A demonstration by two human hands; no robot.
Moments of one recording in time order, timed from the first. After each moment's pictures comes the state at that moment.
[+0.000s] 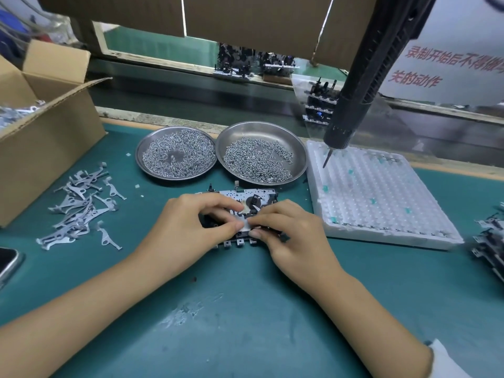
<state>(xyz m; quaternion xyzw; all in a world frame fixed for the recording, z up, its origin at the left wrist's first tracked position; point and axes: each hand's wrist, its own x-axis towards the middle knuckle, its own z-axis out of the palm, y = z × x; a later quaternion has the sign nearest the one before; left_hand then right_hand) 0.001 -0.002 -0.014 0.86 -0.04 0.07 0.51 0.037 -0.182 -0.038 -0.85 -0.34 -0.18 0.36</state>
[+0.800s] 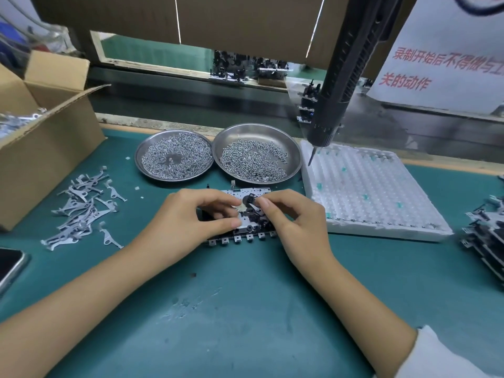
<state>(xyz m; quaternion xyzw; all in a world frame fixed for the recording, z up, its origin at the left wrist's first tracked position) 0.008 0.004 -0.018 0.84 -0.06 0.04 0.54 0.040 -0.178 -0.035 -0.79 -0.18 -0.12 0.57</state>
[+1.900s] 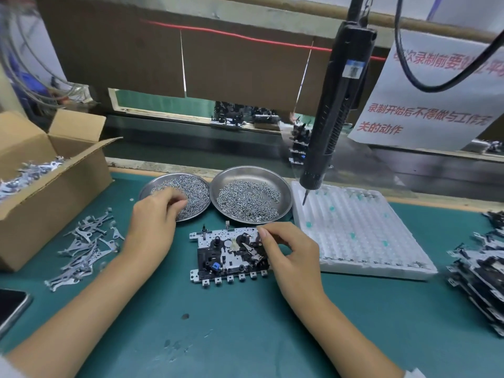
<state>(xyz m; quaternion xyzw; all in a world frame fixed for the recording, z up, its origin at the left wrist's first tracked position) 0.056 0.038 -0.016 0.89 0.08 0.30 0.33 0.045 -0.184 -0.032 -0.79 -0.20 -0.19 0.55</state>
